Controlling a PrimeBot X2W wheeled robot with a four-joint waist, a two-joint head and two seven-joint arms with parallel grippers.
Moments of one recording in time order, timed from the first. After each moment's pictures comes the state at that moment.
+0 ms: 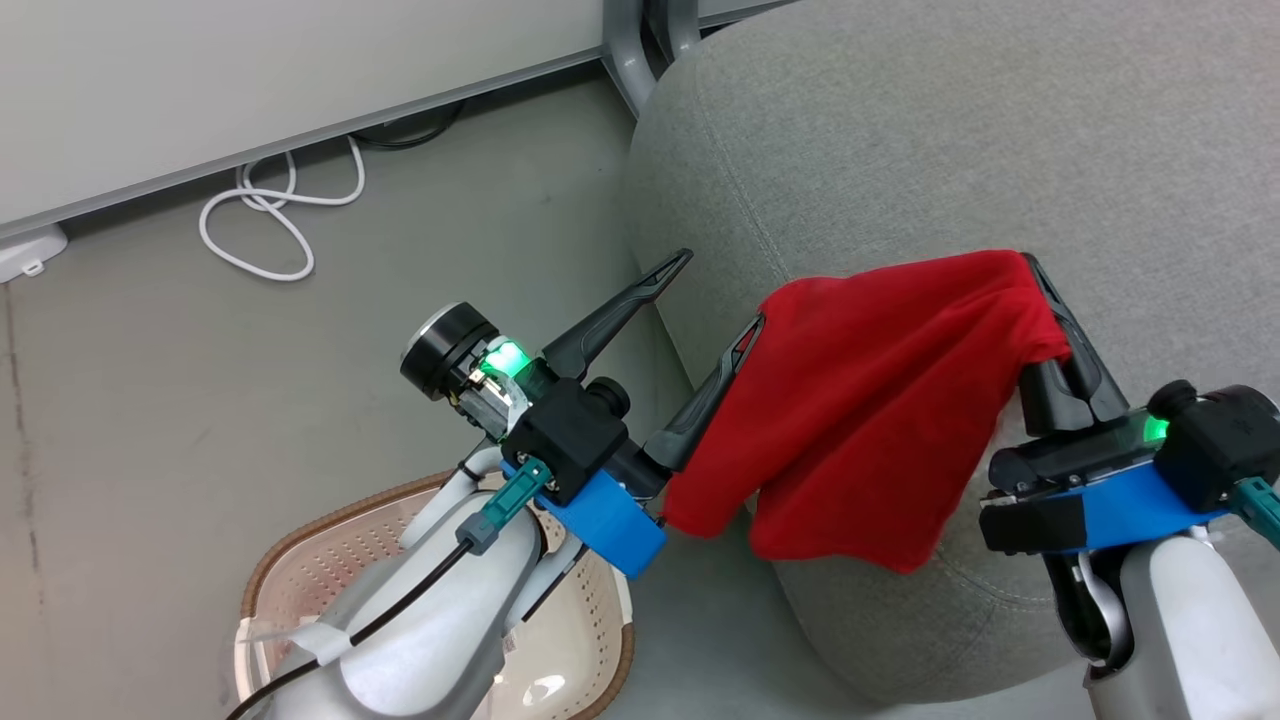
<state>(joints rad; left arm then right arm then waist) -0.59 0.17 -0.71 0.29 -0.20 -0.12 -0.26 -0.30 -0.14 0.07 0.11 0.15 0.13 -0.26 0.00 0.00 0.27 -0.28</state>
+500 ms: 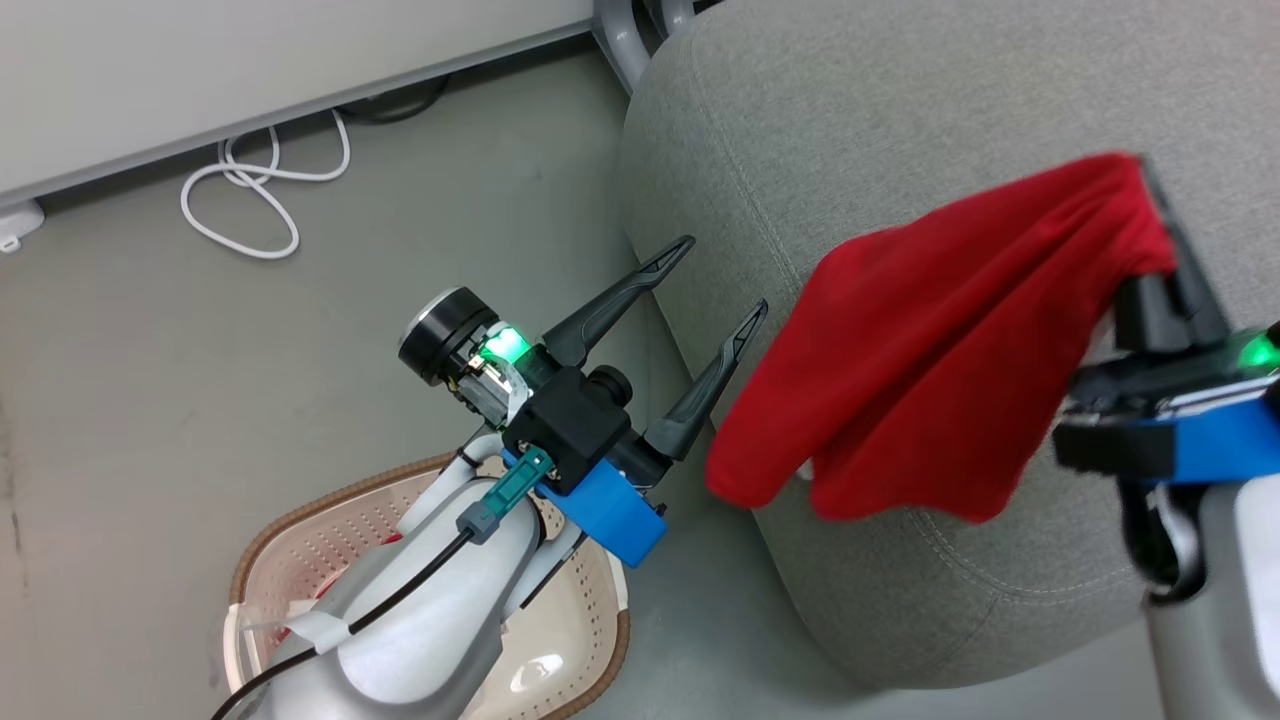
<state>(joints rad) -0.61 0.18 -0.72 0.29 -0.20 -0.12 -0.26 -0.38 -0.15 -0.02 0.06 0.14 0.13 -0.26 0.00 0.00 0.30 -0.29</state>
